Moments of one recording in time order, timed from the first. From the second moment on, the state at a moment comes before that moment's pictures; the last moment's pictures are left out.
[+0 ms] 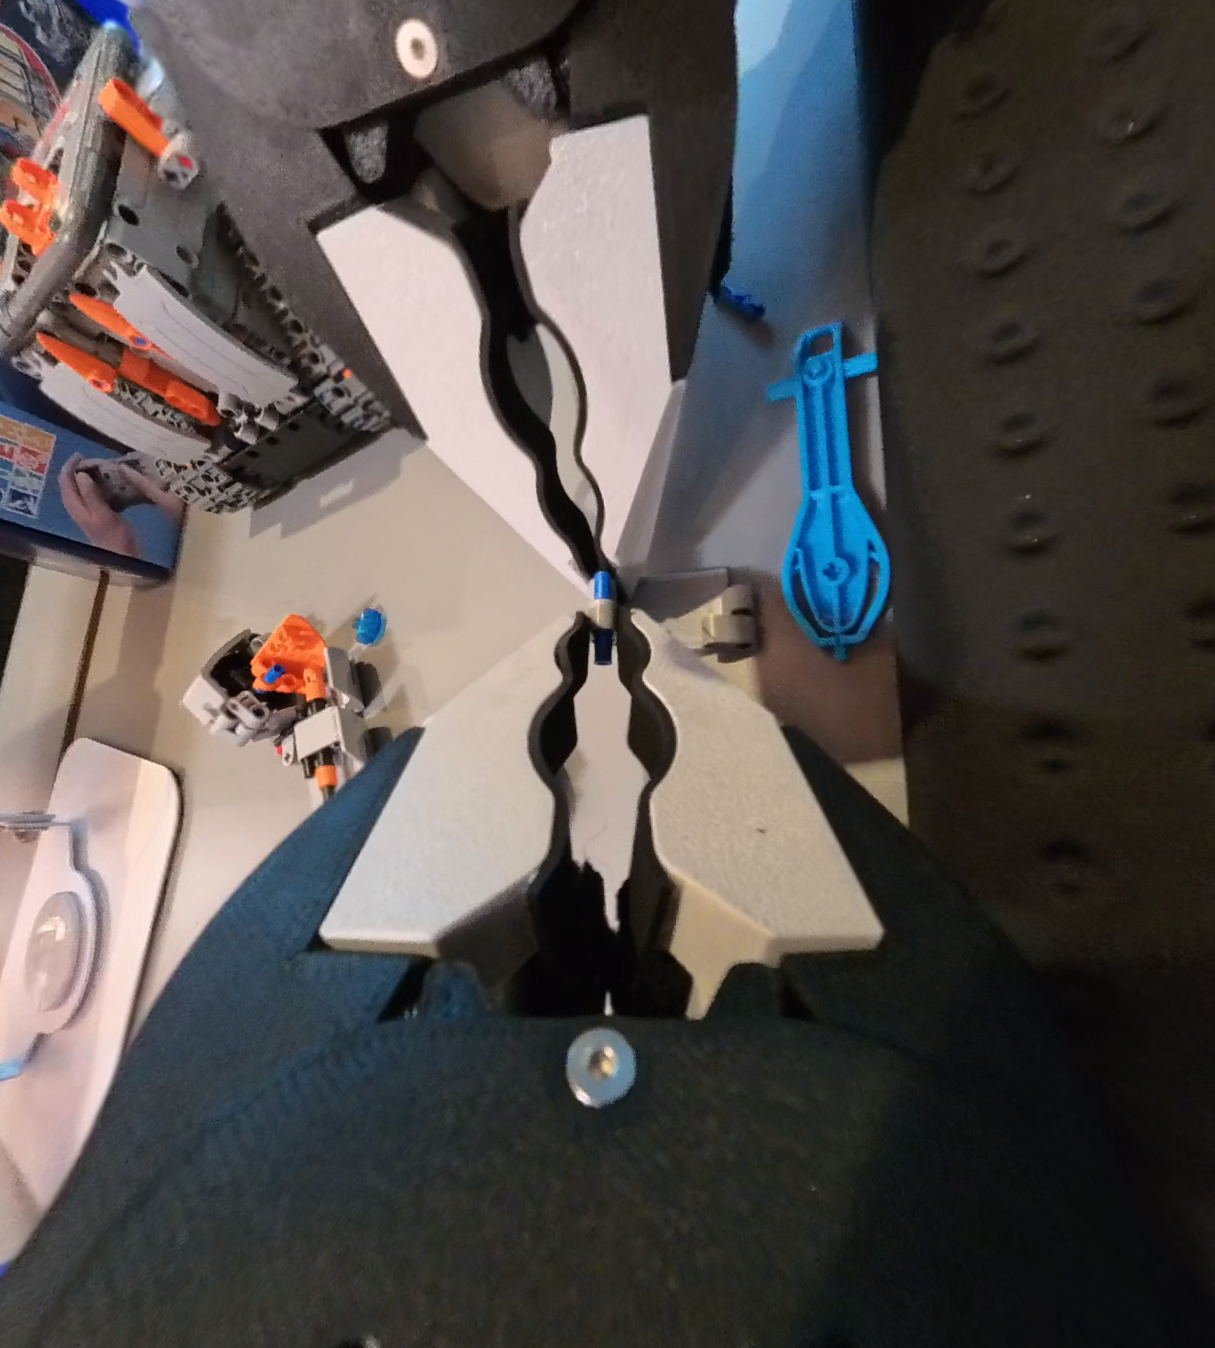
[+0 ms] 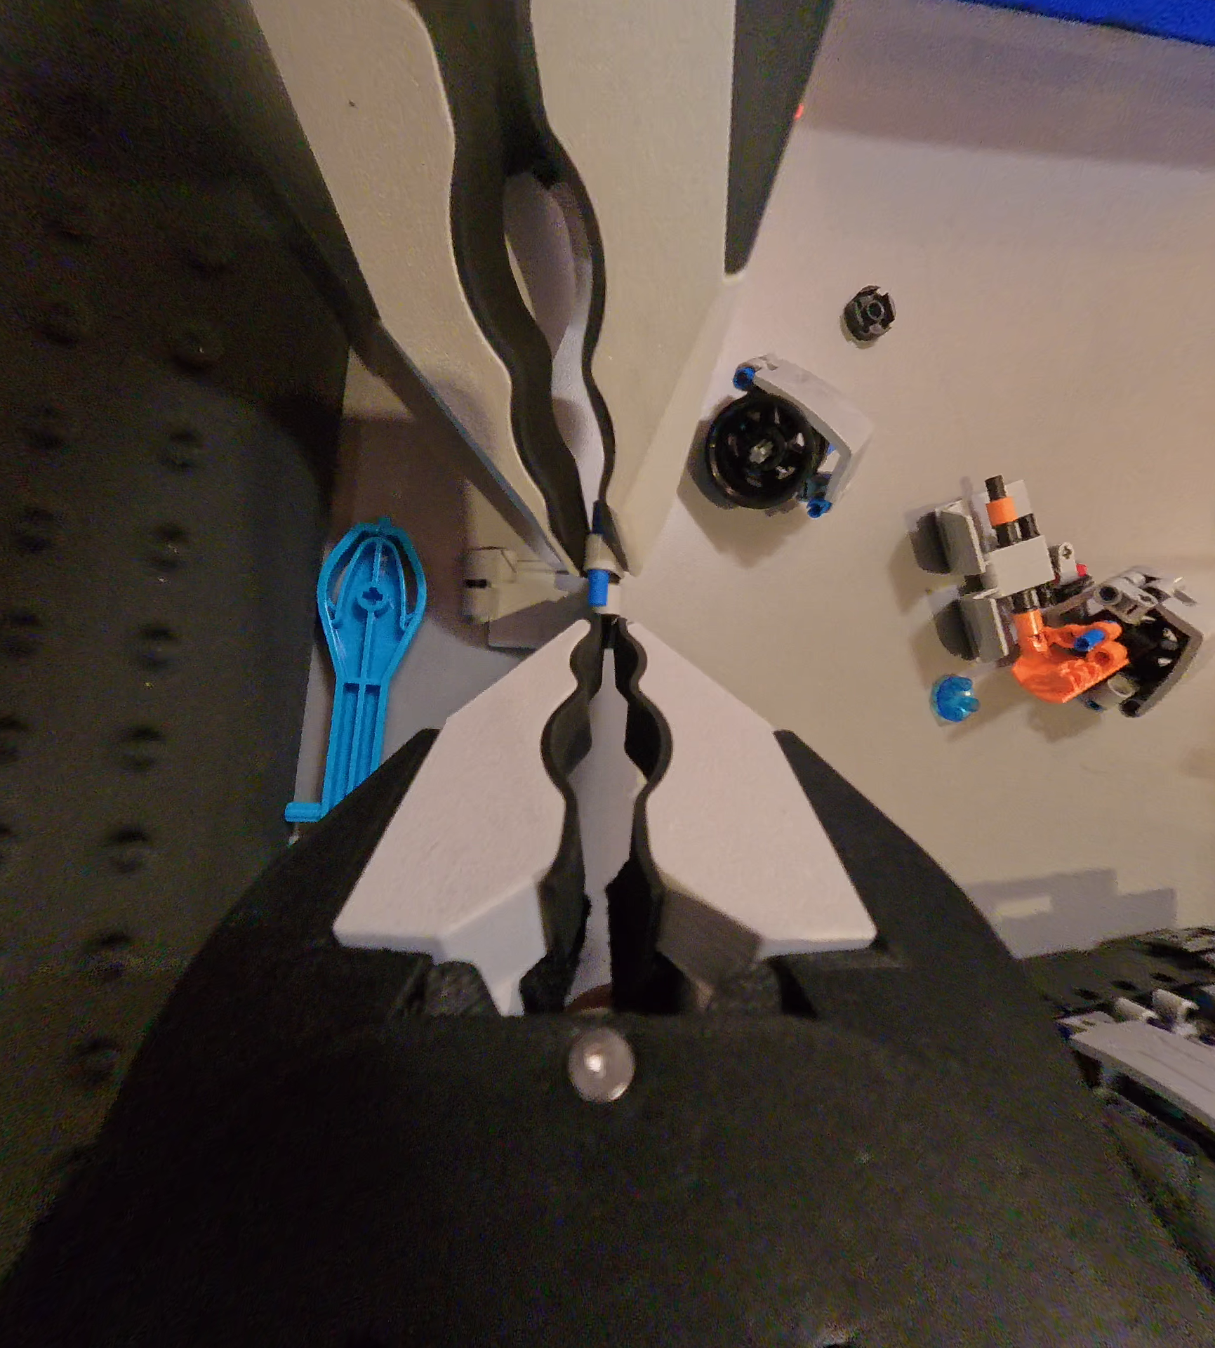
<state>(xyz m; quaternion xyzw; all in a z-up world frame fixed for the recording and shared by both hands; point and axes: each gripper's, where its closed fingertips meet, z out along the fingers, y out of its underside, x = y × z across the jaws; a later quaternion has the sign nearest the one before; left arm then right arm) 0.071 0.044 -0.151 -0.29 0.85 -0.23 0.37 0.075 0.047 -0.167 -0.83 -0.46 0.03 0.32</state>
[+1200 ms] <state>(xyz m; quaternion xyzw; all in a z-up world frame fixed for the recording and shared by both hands) 0.084 0.057 -0.105 -0.28 0.79 -0.22 0.50 0.099 0.077 -0.089 -0.80 -0.26 0.20 0.51</state>
